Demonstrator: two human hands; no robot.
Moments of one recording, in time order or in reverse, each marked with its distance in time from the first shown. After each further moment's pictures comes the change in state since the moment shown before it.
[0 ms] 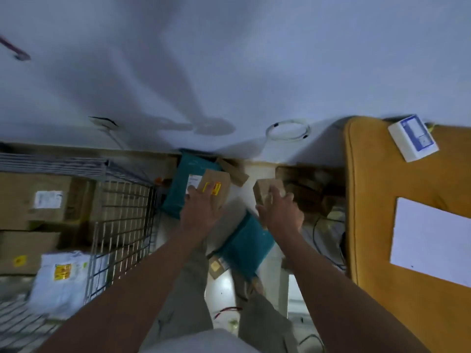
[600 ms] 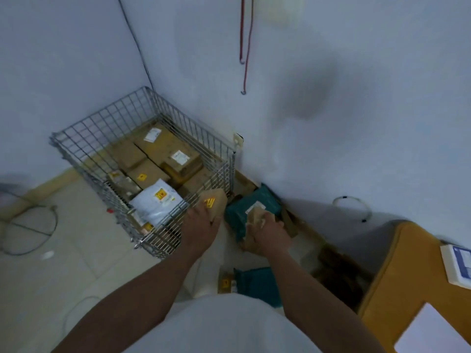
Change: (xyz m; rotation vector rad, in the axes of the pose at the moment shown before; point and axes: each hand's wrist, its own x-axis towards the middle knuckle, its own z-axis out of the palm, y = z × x) left_hand -0.314 -0.077 0.011 -0.246 0.627 -0.488; right_hand -0.229 -0.040 -0.027 -0.072 -0.209 -0.585
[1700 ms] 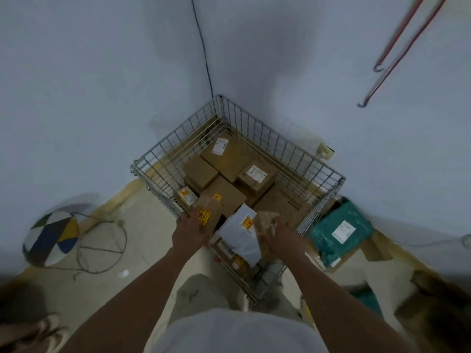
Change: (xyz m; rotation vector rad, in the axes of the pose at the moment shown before) left_hand 0.271 -0.403 -0.188 0.070 -0.283 -0.192; right_hand 0.104 -0.395 0.190 -0.088 -0.158 -0.129
